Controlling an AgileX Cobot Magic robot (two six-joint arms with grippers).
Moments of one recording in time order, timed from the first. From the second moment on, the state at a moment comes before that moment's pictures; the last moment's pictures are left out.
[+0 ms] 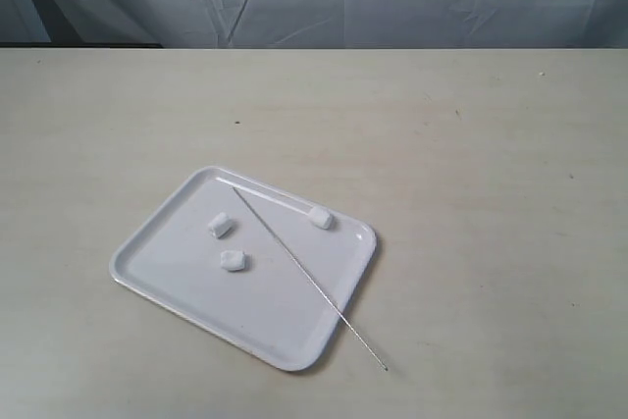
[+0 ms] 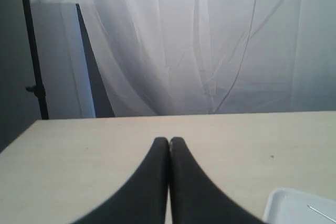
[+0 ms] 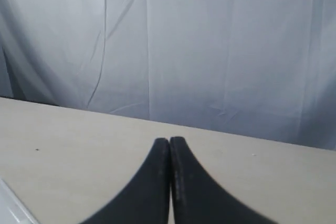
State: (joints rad) left arm -0.06 0.00 -0.21 0.23 0.32 -0.18; right arm 0.28 0.31 -0.32 -0.33 0.17 0.24
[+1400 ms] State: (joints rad) left arm 0.06 0.00 0.00 -0.02 0.24 0.03; right arm -0.02 0.01 0.00 -0.04 0.30 0.07
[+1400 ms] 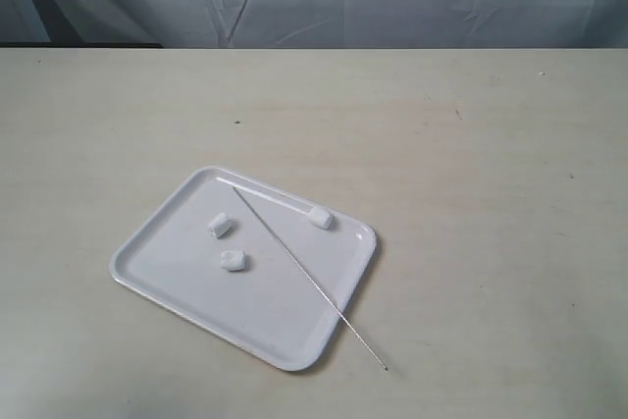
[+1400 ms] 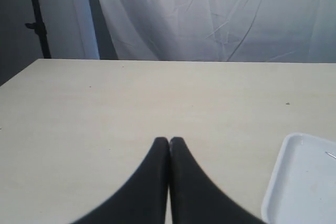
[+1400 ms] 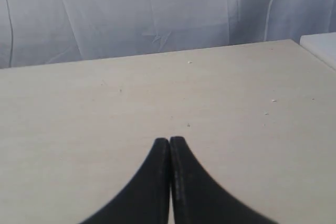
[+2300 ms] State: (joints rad) left arm 0.09 0.00 0.00 0.02 0.22 -0.04; right arm -0.02 0.01 0.00 0.15 0.30 -0.02
